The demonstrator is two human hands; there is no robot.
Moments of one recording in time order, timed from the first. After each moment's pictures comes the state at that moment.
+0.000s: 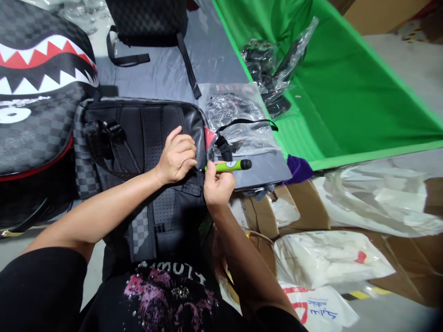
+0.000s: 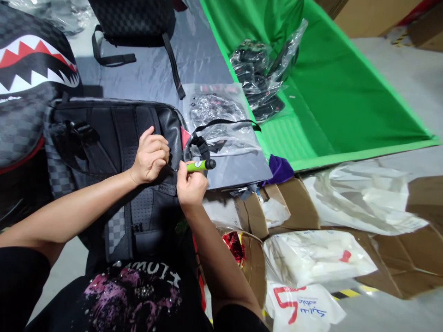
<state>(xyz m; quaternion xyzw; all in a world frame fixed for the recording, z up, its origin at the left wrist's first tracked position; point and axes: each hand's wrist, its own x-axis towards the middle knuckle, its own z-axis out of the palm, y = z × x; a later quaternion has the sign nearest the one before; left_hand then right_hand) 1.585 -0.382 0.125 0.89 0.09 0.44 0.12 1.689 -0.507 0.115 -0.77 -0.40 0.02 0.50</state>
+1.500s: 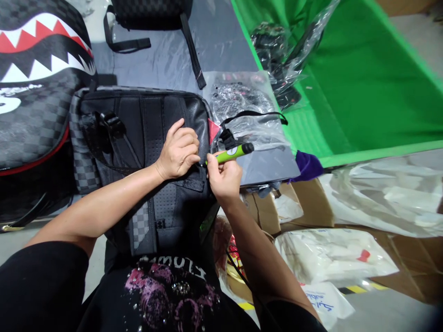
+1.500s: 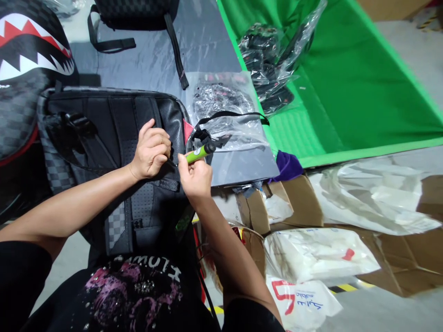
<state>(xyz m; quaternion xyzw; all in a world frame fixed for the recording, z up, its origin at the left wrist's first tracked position) 1.586 -0.378 0.118 0.90 0.12 0.40 0.13 1.705 -0.503 0.128 -0.75 -0.45 0.12 0.47</state>
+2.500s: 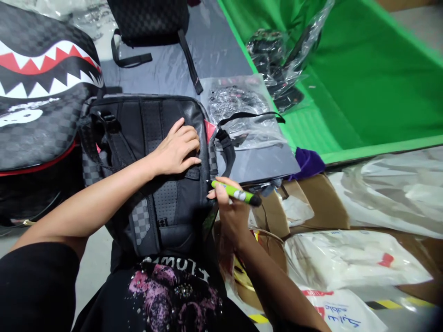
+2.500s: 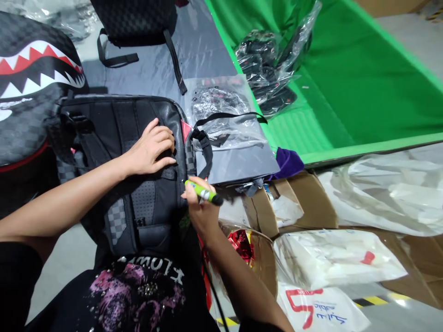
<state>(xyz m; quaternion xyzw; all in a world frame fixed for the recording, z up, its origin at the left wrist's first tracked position) 1.578 -0.376 0.159 0.98 0.08 0.19 0.07 1.691 -0.585 0.119 -0.71 -0.45 0.14 0.52</state>
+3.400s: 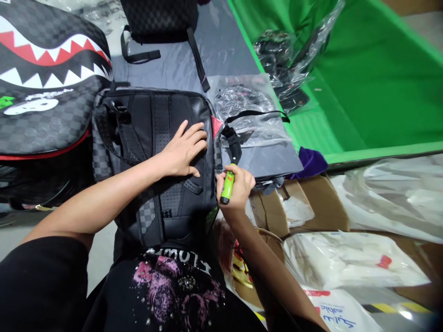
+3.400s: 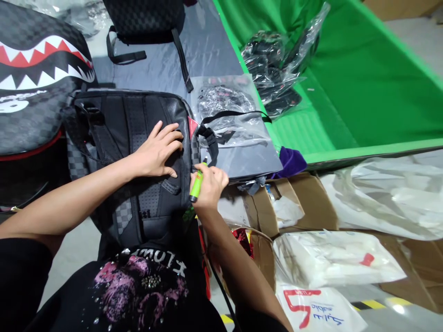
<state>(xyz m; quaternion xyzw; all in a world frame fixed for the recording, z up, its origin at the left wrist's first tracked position) 1.569 -0.396 0.156 0.98 0.09 0.16 0.05 1.701 -0.560 0.098 -0.76 -0.53 -0.10 0.38</state>
